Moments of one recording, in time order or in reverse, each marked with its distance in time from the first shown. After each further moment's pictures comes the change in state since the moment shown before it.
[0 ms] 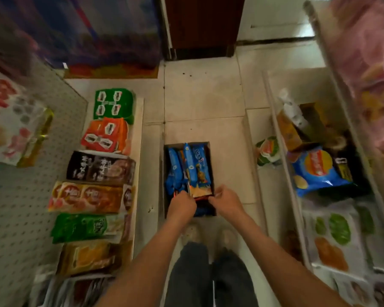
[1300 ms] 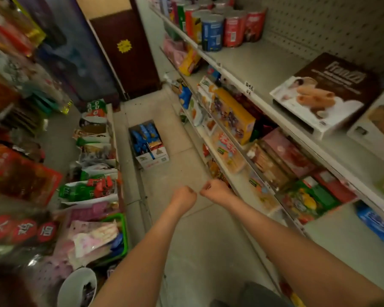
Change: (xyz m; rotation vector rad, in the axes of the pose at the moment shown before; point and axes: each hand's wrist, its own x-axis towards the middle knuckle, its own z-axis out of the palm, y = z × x) left_hand -0.744 -0.359 0.364 0.247 0.030 0.472; right_hand -0.793 0.454 0.145 0.059 0.252 -0.131
